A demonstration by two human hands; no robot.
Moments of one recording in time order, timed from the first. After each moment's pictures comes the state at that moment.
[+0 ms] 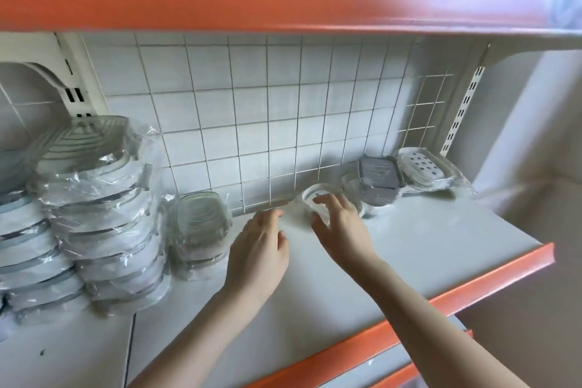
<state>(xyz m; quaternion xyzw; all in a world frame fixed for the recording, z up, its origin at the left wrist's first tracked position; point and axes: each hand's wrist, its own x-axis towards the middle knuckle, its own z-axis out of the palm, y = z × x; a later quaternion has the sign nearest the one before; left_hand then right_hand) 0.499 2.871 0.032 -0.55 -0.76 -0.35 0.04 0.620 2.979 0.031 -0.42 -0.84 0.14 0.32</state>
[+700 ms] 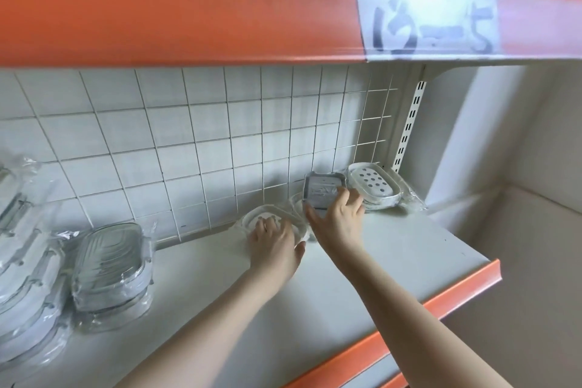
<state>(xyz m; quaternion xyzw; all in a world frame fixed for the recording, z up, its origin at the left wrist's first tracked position) 0.577 3.019 0.007 -0.59 -0.80 -0.13 0.03 0.675 3.086 0.031 -0.60 -0.71 0.13 0.35</state>
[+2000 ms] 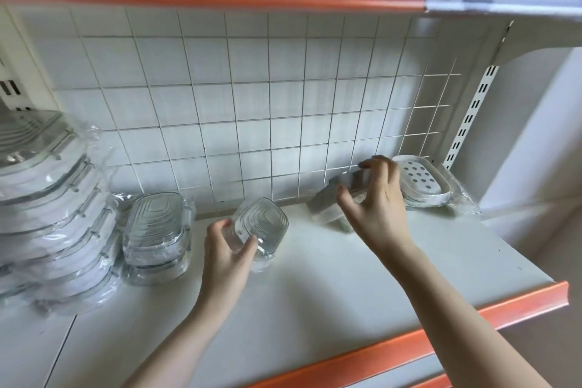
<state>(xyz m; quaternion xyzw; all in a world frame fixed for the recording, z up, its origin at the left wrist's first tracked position) 0.526 2.917 0.000 -0.31 -0.73 -0.60 -0.11 0.690 3.068 0.063 -0.37 -0.79 0.13 0.48</state>
